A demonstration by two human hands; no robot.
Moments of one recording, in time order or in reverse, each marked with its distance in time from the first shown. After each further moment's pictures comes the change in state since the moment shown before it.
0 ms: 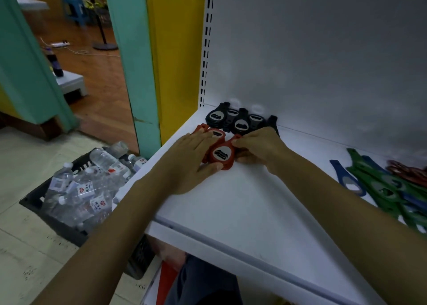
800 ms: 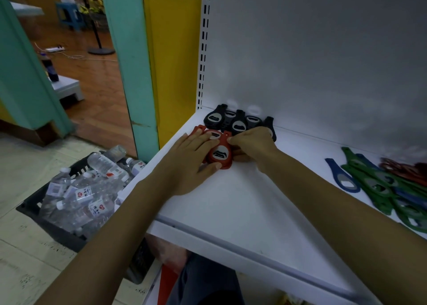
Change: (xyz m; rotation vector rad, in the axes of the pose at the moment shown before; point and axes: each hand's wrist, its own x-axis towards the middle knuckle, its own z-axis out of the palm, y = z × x) left_hand -0.002 0.000 0.003 0.041 -0.012 -0.019; right_hand 0.003 0.000 0.015 0.002 0.103 -0.023
